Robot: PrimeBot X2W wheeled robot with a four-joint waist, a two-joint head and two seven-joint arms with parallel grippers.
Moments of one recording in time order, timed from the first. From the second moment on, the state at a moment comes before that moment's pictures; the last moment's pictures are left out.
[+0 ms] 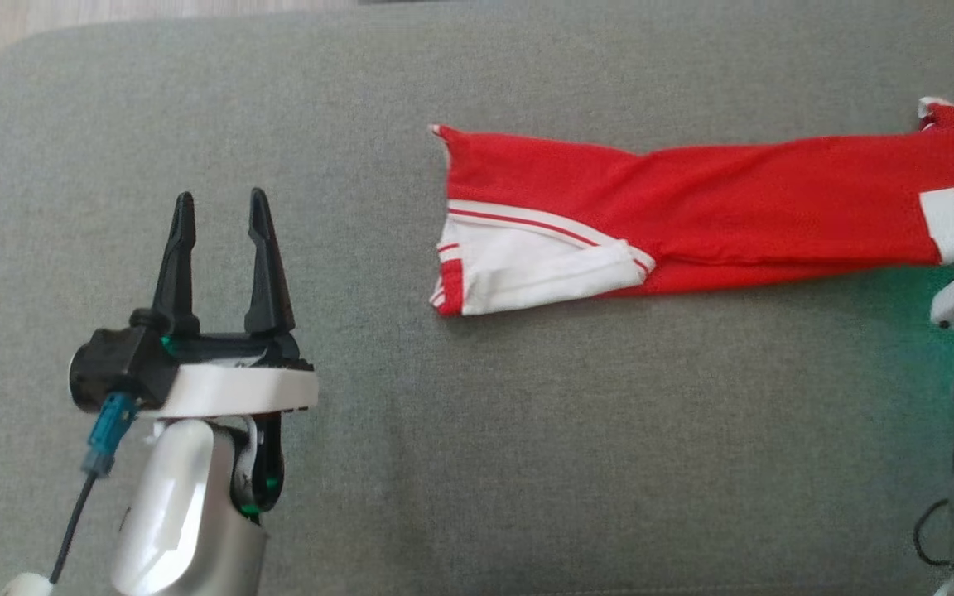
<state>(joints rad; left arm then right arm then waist) -0.32 0.04 -0.13 0.24 -0.28 -0.02 -0.26 -0.66 -0.14 -0.61 0.87 -0.23 0.12 -0.21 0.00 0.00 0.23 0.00</state>
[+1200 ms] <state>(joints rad) -0.26 0.04 -0.20 0.24 -0.33 0.00 -0.26 -0.58 -0.06 0.32 0.81 0.42 0.12 -0.14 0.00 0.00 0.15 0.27</state>
